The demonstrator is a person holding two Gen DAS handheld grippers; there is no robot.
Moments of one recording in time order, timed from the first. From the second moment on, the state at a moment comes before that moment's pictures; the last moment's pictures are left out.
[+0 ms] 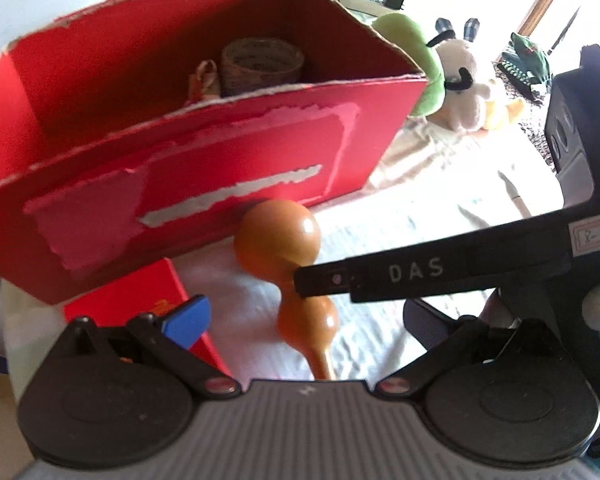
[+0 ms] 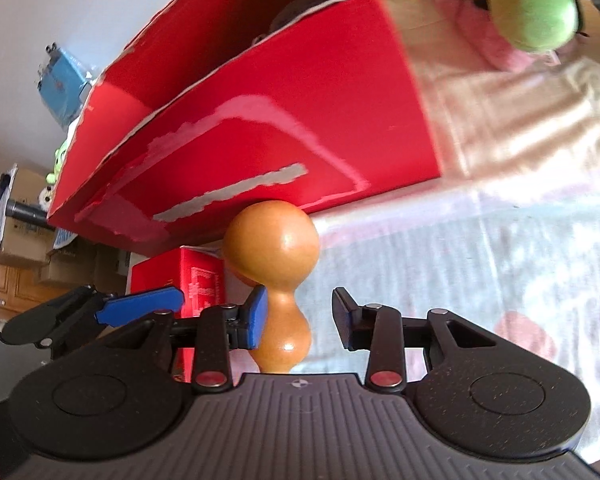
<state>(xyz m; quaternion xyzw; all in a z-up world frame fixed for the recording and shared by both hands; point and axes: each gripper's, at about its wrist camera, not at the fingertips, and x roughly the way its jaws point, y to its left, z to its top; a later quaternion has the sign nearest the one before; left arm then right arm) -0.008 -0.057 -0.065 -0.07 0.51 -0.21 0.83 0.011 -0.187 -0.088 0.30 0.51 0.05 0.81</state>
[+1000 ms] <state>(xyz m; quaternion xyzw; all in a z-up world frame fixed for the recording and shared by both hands) 0.002 -0.091 -0.097 -0.06 0.54 -0.17 0.82 0.019 -0.170 -0.090 0.32 0.50 0.11 0.80</state>
